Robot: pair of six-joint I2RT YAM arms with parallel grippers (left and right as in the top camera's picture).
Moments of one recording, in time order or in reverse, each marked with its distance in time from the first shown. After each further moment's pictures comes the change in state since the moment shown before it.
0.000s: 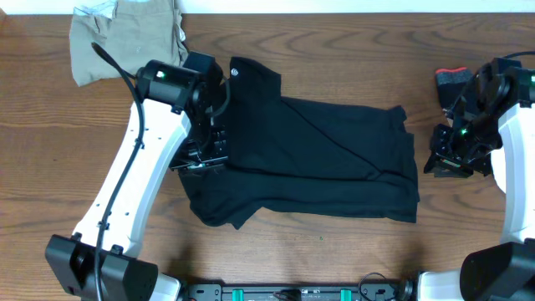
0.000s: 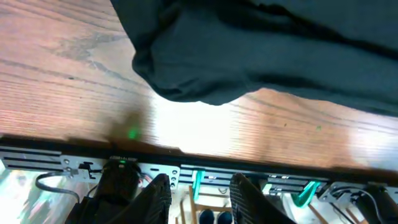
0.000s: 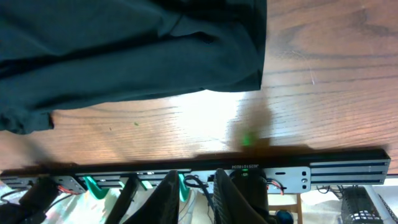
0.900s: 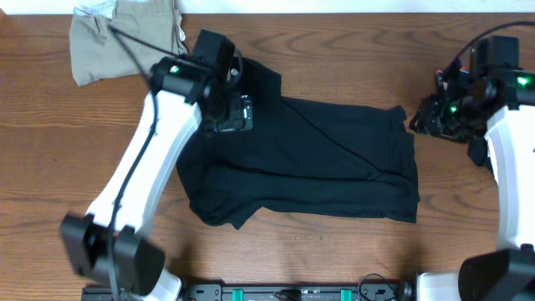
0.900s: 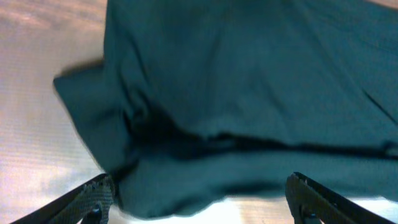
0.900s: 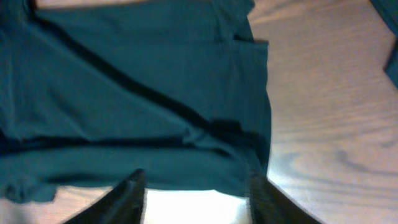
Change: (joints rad) left arm -0.005 0.098 -0.001 0.440 -0.067 0.081; right arm 0.066 -0.004 -0.008 0.391 -0.002 0.006
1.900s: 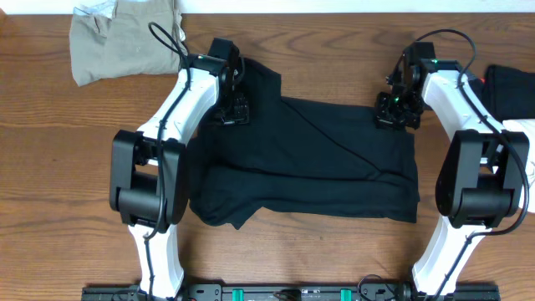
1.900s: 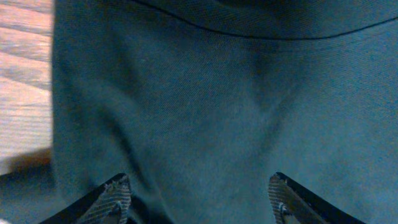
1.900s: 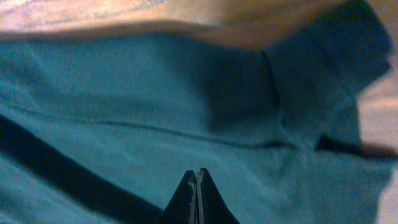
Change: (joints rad) left arm 0.070 0.366 0.000 0.220 0.003 0.054; right arm 0.105 0.491 -0.004 0.328 -0.023 0.082
